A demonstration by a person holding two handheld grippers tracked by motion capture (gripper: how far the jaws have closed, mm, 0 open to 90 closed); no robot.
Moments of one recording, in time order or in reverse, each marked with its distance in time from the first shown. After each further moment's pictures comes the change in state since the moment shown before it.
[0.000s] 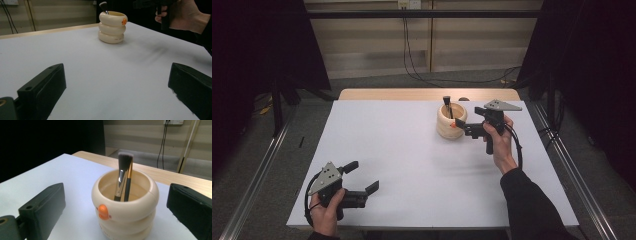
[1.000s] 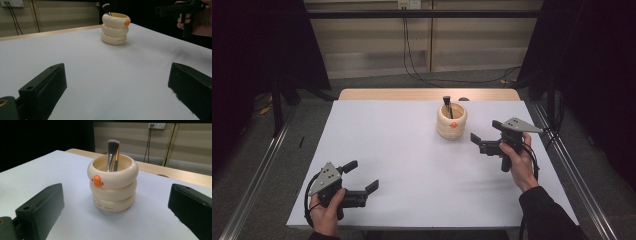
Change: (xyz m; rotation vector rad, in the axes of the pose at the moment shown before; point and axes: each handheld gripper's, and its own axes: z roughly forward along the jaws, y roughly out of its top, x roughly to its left) left arm 0.000 0.000 -0.001 -0.008 0.025 0.013; right arm 0.007 -0.030 -0.062 -0.030 -0.089 -0.019
